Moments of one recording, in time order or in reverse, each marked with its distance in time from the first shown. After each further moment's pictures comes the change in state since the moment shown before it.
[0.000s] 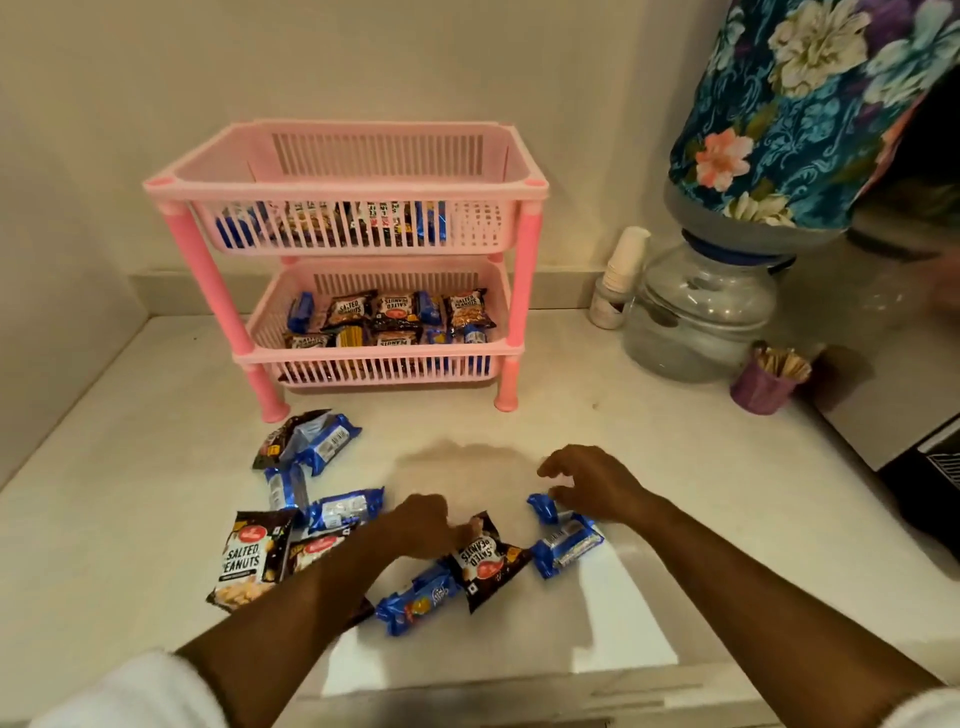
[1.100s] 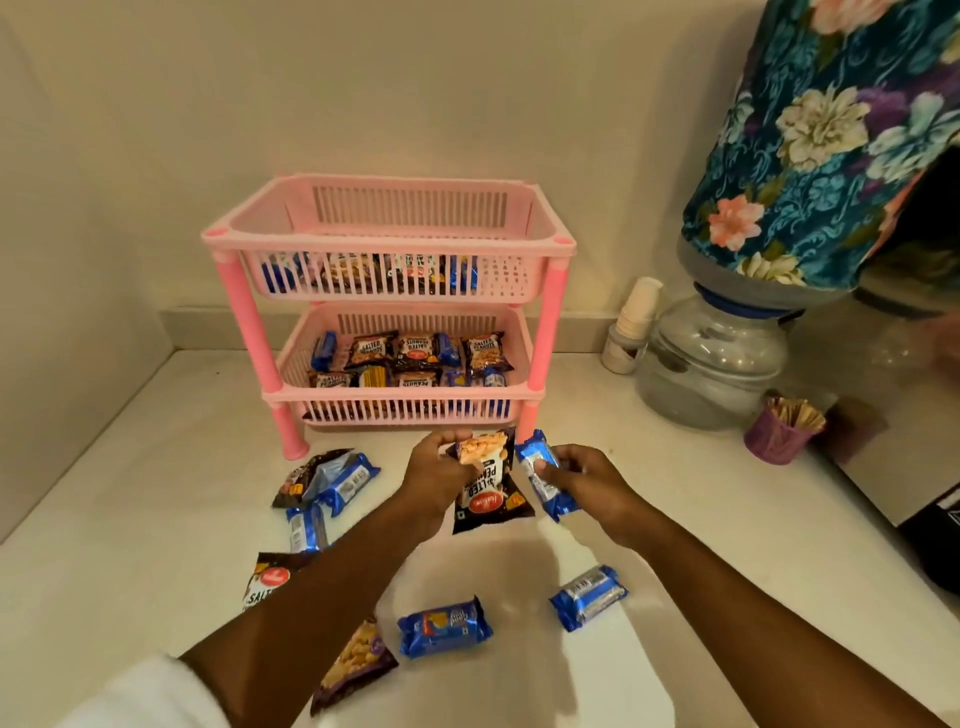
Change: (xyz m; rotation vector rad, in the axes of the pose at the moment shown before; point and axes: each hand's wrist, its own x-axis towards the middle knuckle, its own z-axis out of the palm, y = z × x) left_hand -0.024 0.025 -0.079 -1.407 0.419 0.086; right_hand 0.017 -0.060 -0.028 0.966 0.172 0.115
